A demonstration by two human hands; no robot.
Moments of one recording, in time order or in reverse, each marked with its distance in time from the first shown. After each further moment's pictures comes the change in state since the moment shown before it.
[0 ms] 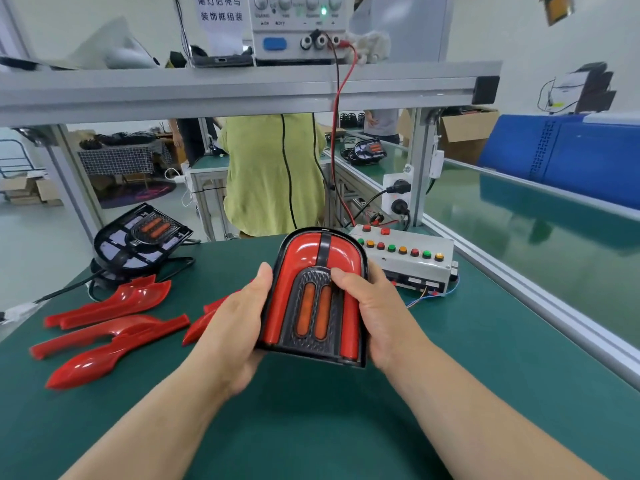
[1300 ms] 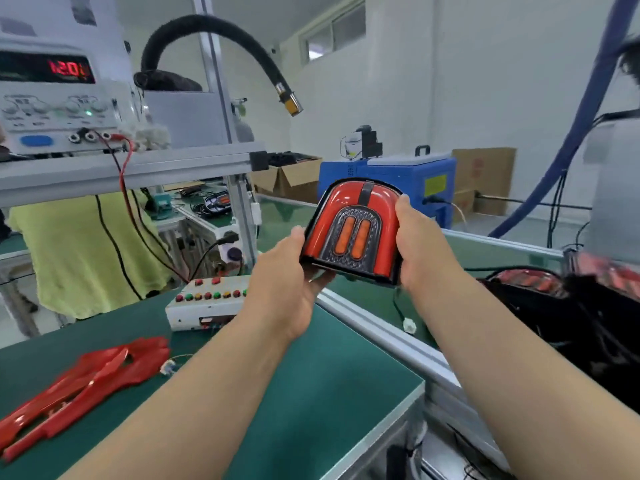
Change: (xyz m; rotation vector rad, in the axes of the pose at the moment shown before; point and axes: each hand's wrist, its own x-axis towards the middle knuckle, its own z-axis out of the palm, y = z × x) left_hand -0.050 0.056 0.280 -0.306 -0.407 0.085; right_hand -0.150 -0.214 -0.143 -0.103 0.761 -0.426
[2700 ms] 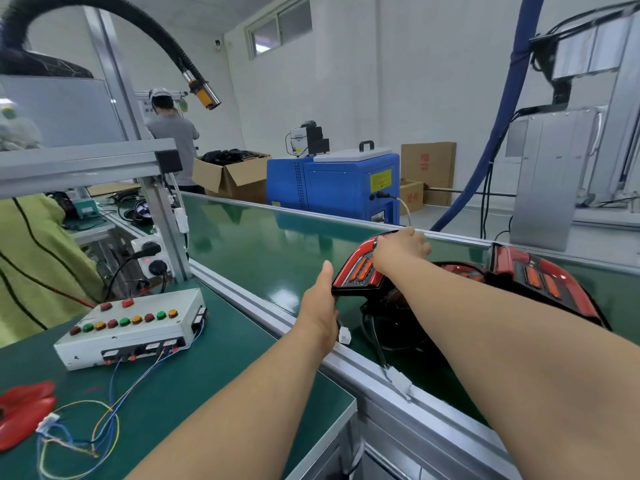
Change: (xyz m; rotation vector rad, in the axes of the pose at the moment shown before) left_hand 0.077 -0.148 0.088 0.218 -0.081 -0.245; right_hand 0.156 0.028 -0.109 -1.262 0.559 0.041
